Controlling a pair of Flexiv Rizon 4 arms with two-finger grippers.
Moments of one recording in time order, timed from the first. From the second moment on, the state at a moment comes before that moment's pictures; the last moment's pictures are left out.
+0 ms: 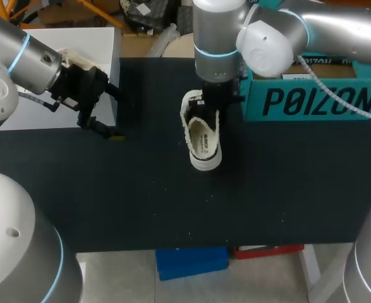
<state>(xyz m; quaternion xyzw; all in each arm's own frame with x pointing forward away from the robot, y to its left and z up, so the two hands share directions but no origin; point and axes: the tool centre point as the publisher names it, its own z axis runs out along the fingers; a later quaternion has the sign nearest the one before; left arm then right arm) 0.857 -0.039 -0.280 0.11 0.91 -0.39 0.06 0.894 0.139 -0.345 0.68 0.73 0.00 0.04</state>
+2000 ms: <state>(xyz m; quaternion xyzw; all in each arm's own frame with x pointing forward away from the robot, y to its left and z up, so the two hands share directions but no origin) 0.857 -0.039 -0.280 0.11 0.91 -0.39 0.06 0.947 0.020 -0.158 0.24 0.95 -0.04 0.18</state>
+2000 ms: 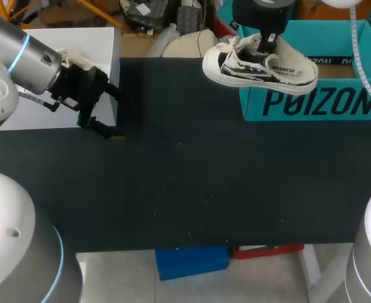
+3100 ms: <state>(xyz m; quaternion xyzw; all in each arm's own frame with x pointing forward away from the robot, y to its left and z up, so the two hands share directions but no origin) 0.857 -0.039 -0.280 0.11 0.91 -0.39 0.06 1.002 -0.119 -0.155 0.21 0.98 0.05 -0.01</state>
